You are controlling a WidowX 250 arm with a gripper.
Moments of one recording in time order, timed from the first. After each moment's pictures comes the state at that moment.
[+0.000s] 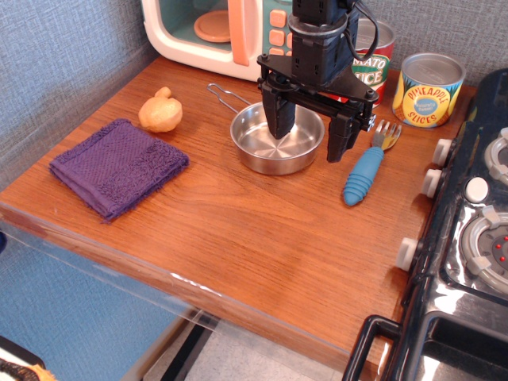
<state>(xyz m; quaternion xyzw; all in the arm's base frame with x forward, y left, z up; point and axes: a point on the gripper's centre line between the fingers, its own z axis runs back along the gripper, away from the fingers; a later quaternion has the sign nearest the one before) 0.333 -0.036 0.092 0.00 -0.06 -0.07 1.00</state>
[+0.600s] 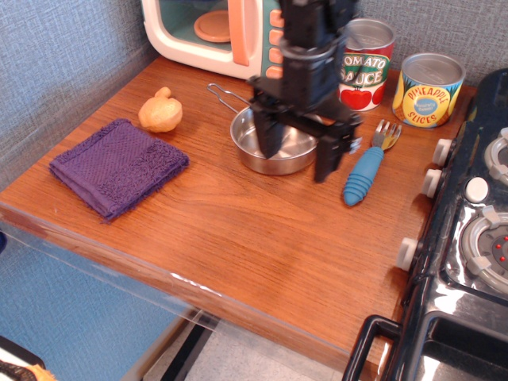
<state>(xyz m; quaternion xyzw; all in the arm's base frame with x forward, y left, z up) 0.320 -0.017 0.070 -0.01 -0.03 -0.08 1.00</state>
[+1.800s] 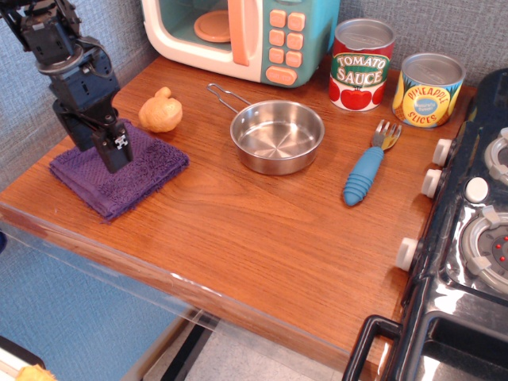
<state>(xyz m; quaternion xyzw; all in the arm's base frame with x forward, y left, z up) 0.277 0.169 0.041 -0.01 -0.08 -0.13 0.99</state>
